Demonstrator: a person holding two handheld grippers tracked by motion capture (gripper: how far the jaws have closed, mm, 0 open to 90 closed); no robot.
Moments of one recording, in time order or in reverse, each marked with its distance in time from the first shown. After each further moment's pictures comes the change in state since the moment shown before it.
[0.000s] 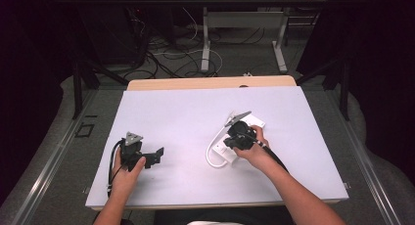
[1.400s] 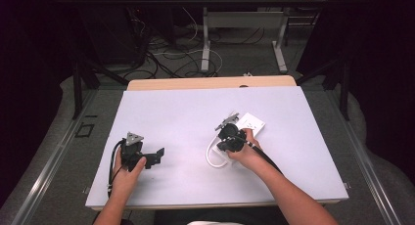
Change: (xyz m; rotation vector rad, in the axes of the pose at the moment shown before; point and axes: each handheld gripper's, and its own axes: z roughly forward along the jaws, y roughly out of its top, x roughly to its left) left arm -0.001 -0.001 0.002 0.003 0.000 0.004; right arm 0.012 0.007 0.024 0.062 0.035 -0.046
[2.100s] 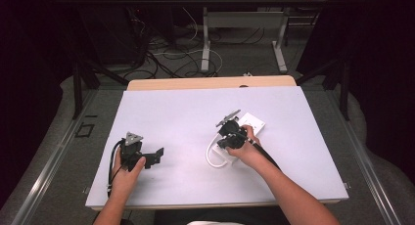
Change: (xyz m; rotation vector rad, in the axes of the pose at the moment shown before) left arm 0.001 -0.001 0.000 -0.010 0.004 -0.012; right arm -0.008 0.006 -0.006 -0.002 0.010 0.055
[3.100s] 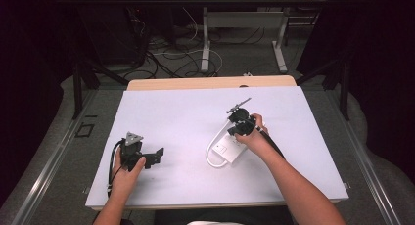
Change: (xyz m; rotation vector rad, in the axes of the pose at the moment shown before) left arm 0.000 0.000 0.000 0.006 -0.003 0.003; right arm -0.045 0.007 -0.002 -0.024 -0.098 0.103
